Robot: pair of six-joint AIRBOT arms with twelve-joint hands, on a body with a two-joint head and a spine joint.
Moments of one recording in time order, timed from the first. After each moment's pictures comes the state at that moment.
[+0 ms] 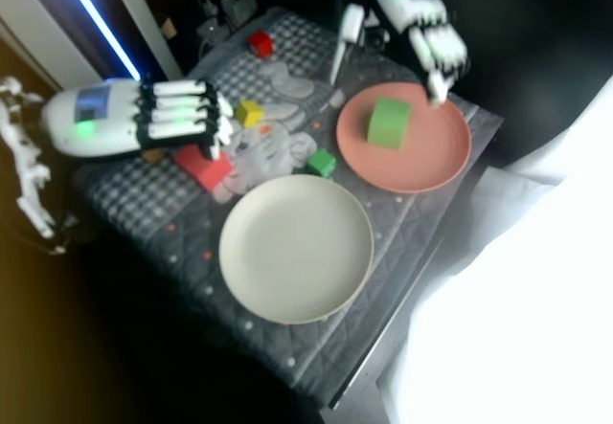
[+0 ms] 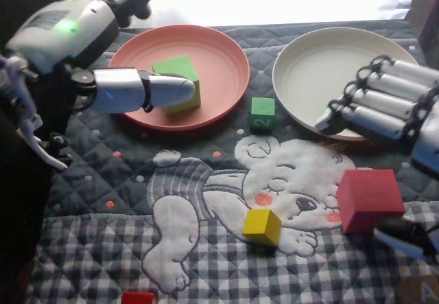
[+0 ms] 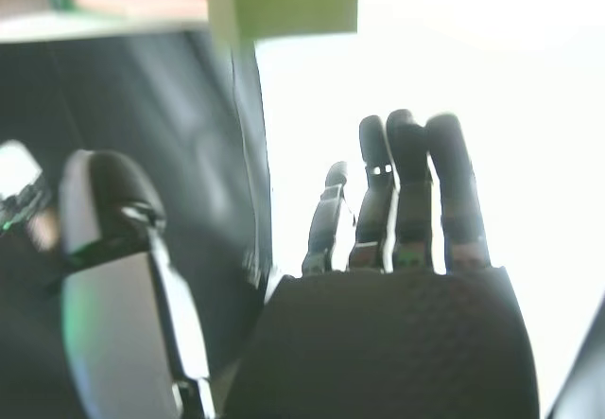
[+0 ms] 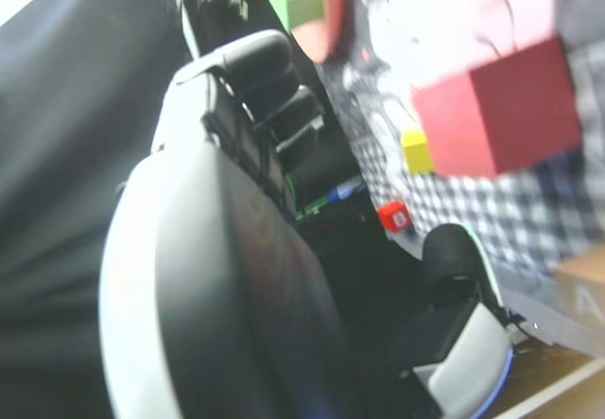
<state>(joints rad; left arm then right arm) 0.76 -0.99 1.09 -0.28 -0.87 0.40 -0.87 -0.83 0.88 2.99 -1.03 2.10</state>
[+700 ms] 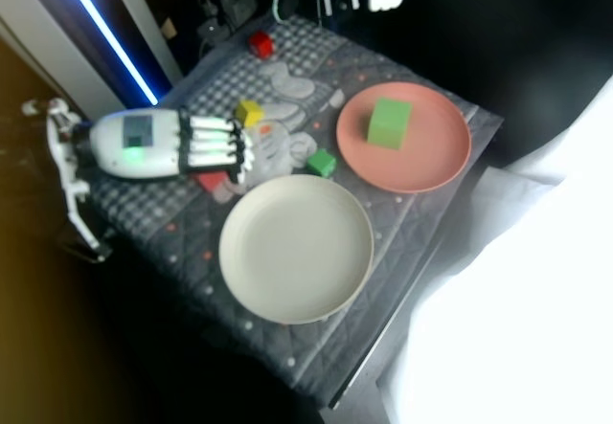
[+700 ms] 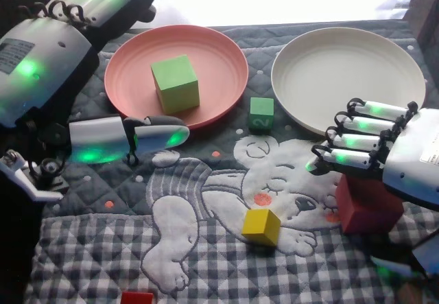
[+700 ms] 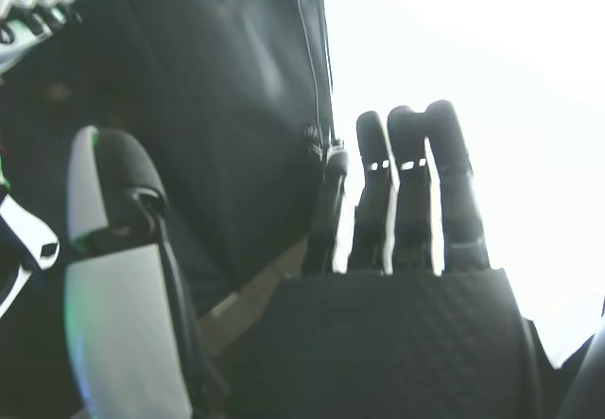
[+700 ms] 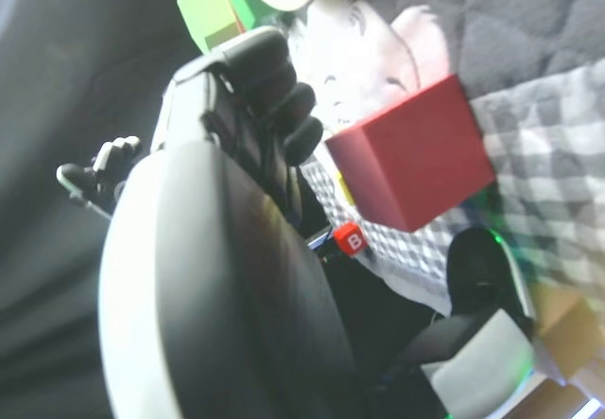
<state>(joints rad) 0.93 -0.90 0.90 -0.20 -1.23 0.40 -0.85 -0.93 0.96 2.99 -0.85 2.12</state>
